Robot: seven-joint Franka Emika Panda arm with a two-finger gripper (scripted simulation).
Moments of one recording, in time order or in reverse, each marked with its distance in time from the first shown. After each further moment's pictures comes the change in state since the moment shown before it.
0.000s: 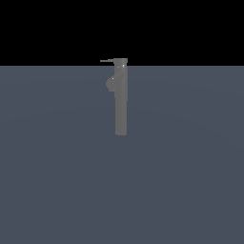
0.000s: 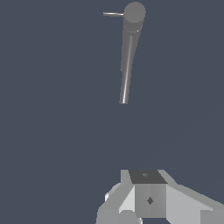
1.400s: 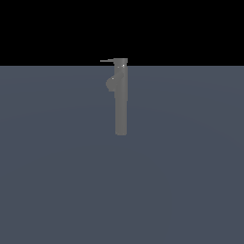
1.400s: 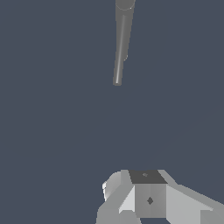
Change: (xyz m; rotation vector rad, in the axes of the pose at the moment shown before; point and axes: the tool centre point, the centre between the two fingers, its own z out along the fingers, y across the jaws) arm -0.049 0.018 0.002 0.005 -0.009 0.012
